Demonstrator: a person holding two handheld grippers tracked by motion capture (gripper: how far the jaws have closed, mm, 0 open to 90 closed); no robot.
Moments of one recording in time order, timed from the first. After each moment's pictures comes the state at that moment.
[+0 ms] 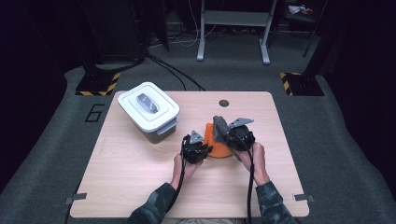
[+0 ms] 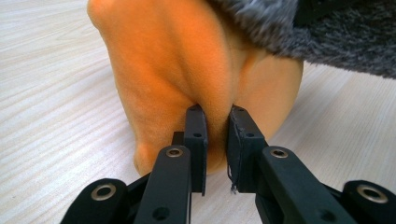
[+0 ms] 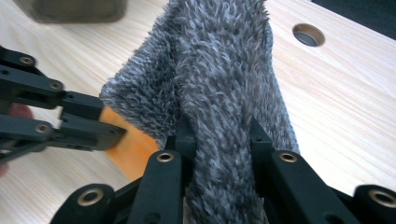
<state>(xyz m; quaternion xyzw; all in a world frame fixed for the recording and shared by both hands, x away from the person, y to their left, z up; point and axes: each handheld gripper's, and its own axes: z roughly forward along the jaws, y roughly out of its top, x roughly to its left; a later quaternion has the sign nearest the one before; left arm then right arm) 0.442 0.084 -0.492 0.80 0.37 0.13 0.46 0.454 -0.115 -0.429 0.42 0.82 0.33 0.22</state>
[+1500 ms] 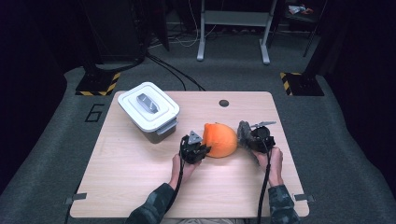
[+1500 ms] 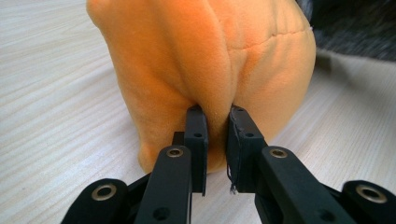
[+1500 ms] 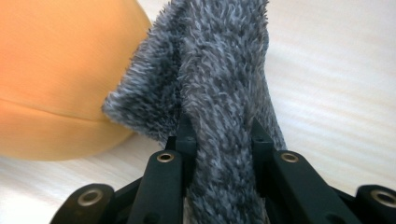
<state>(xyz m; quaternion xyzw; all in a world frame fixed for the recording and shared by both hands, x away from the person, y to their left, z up) 0.443 0.089 -0.496 0.80 0.37 0.13 0.46 0.468 -0.187 -0.457 0.53 0.77 0.28 0.20</state>
